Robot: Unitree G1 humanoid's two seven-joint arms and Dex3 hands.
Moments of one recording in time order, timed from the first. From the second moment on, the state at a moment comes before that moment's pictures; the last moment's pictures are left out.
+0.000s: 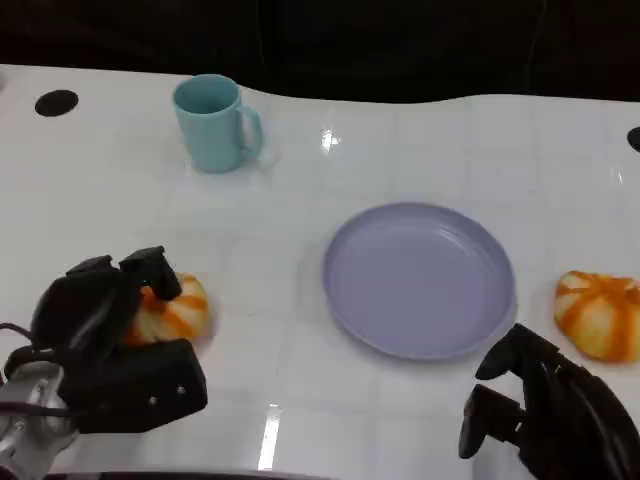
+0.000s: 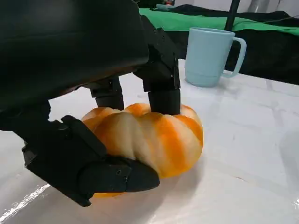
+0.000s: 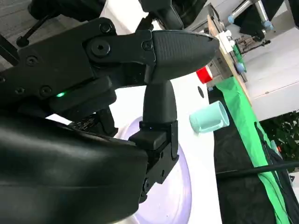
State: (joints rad) left arm -0.47 0.36 -0.35 0.93 0.61 -0.39 0.39; right arm 0.26 -0.01 -0.01 -0.22 0.41 0.23 0.32
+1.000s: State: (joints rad) left arm -0.50 0.30 -0.31 0.68 0.55 -0.42 0.28; right arm 0.26 -0.01 0.00 -0.22 0.41 0.23 0.32
